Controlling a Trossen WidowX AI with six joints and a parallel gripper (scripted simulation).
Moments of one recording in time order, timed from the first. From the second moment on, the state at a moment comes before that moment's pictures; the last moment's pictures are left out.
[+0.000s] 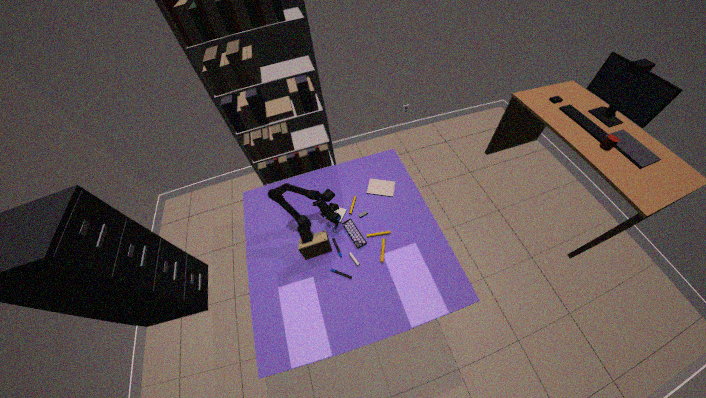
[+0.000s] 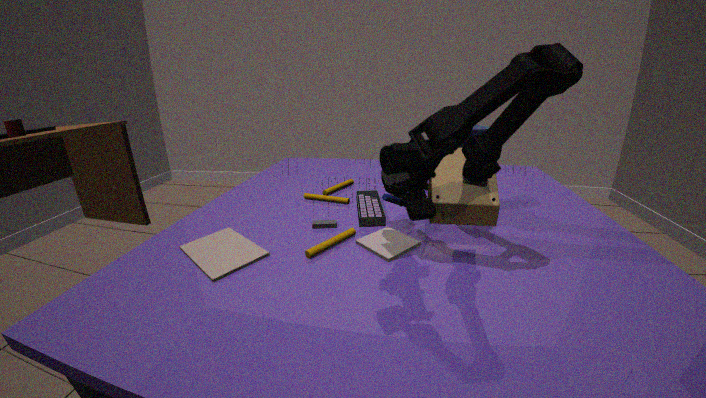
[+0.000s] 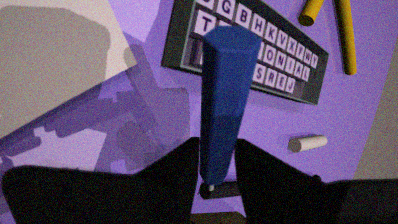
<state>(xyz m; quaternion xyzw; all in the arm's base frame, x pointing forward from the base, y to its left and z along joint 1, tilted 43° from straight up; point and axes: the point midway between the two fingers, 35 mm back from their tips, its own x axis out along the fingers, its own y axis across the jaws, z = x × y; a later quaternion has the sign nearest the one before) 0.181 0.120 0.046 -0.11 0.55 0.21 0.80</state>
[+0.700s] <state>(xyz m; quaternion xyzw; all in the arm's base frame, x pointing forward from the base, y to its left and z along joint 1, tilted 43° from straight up) 0.242 0.065 0.033 0.25 0.47 -0.11 0.84</state>
